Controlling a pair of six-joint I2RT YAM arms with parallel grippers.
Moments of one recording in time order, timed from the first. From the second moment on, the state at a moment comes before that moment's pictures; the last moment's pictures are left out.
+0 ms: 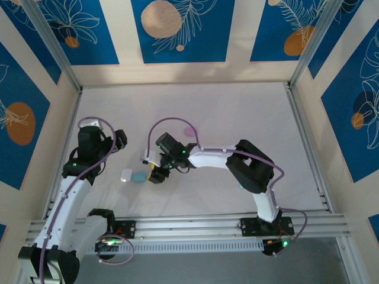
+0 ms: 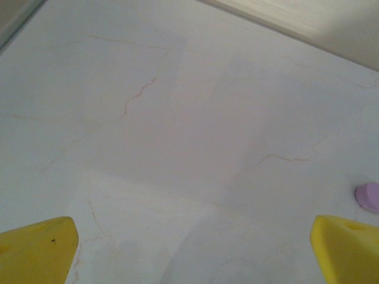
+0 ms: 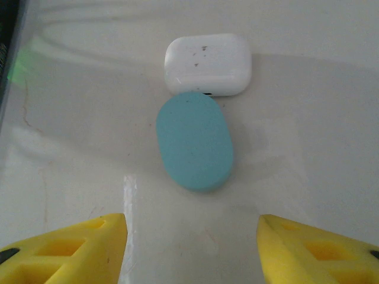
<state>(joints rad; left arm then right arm) -0.09 0.85 0.78 -0.55 -0.14 -0.41 0.99 2.02 1.30 -0.15 -0.47 -0.32</state>
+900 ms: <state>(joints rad) -0.08 0.80 0.78 -0.54 -0.10 -0.38 1.03 2.22 1.47 -0.15 -0.49 -0.52</state>
